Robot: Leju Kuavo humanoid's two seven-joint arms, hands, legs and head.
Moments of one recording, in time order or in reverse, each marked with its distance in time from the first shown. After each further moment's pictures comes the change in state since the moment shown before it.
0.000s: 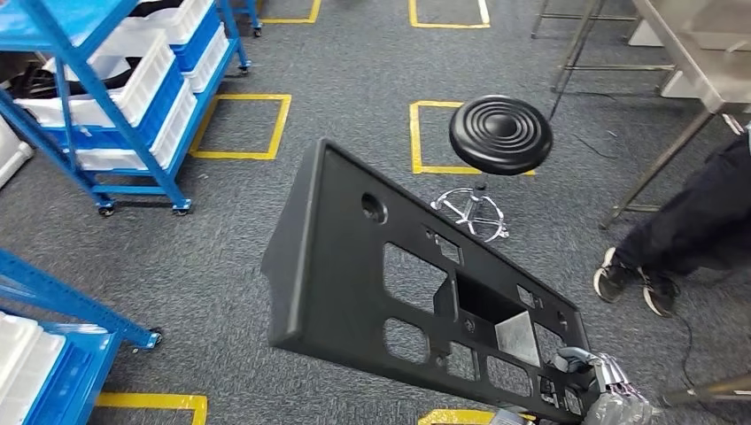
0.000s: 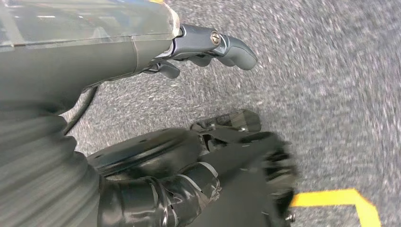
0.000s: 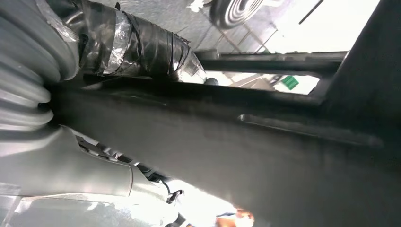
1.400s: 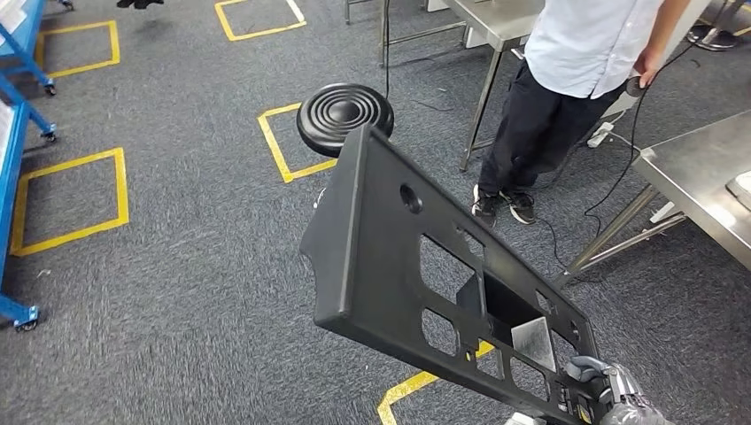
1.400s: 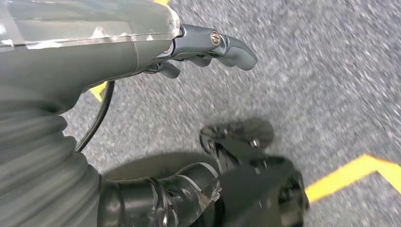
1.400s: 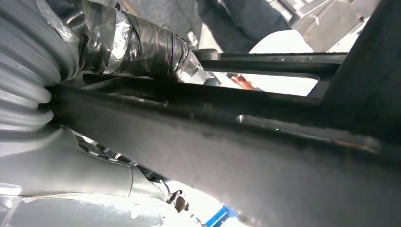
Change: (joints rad) left arm 0.007 0.002 0.027 0.000 -0.009 0.007 0.007; right arm 0.026 0.024 -0.034 -0.009 -0.034 -0.001 -0.008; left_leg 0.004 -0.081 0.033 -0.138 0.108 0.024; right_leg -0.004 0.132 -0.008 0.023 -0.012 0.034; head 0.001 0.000
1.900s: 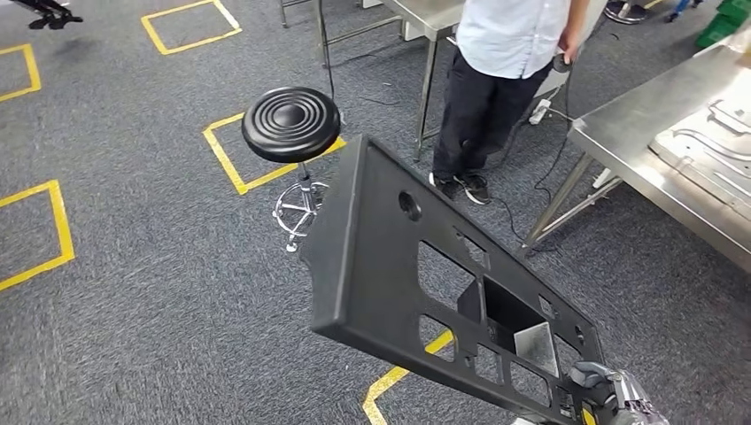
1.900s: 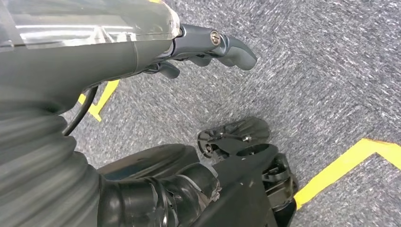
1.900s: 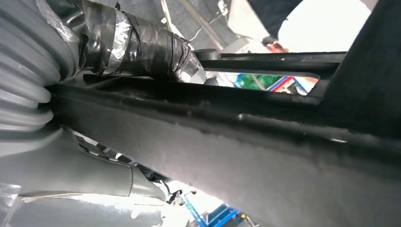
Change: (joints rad) left arm 0.000 -0.001 0.006 0.000 -0.004 -0.005 -0.001; right arm 0.017 0.003 -0.014 -0.011 -0.003 0.000 -0.008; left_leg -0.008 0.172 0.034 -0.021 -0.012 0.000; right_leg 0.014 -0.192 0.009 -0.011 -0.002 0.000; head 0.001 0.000
